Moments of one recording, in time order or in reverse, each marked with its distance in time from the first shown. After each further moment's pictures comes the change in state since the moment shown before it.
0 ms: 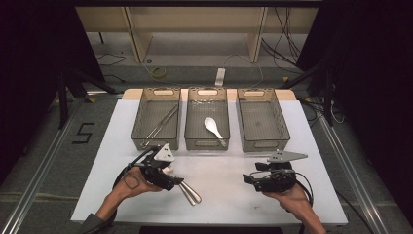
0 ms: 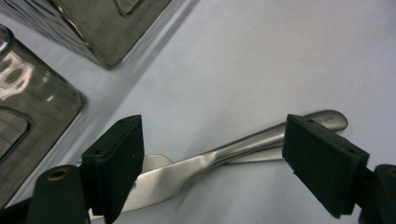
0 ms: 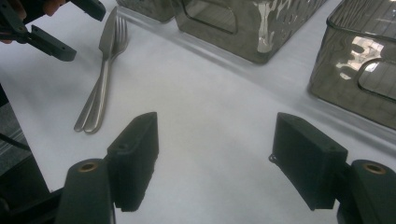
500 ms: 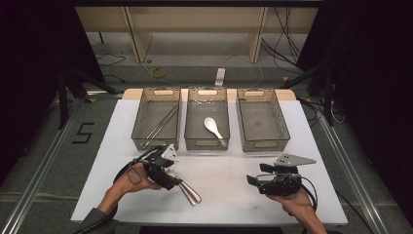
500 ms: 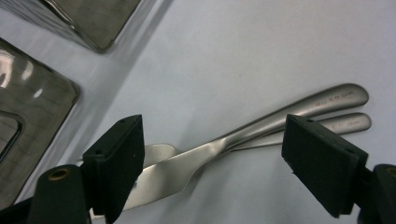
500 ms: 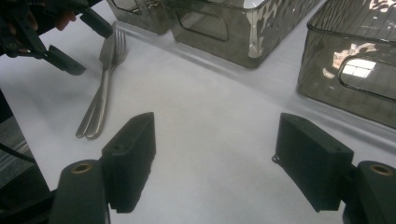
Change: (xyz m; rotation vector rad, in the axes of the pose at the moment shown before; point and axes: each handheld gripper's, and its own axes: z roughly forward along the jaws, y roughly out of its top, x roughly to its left) left arm 0.005 0.008 0.010 0.127 -0.006 0.068; right arm -0.001 -0.011 -0.011 -0.064 -0.013 0.027
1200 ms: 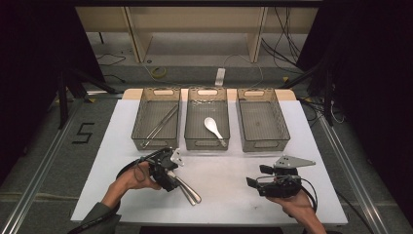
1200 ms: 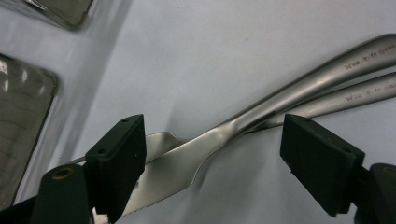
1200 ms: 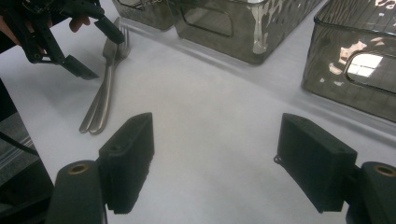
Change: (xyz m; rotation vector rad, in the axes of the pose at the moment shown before) left arm 0.002 0.003 0.018 0.135 -0.009 0.097; right arm 0.002 -0.003 0.000 0.007 0.009 -0.004
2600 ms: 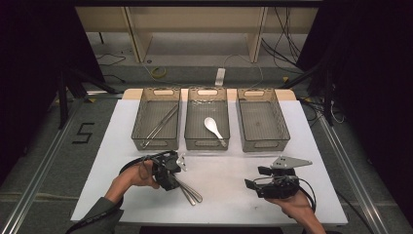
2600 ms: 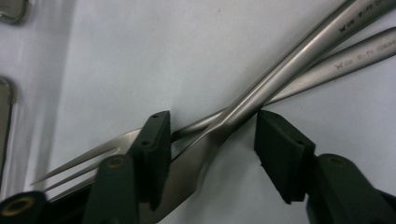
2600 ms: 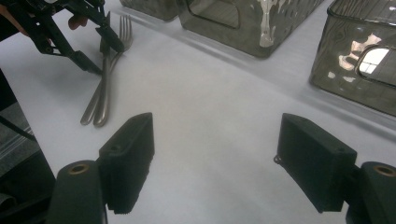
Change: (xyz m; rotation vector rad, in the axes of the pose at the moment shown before) left arm -0.002 0.007 0.006 0.139 -0.053 0.132; right arm 0.003 0.000 0.003 0.033 0.005 -0.017
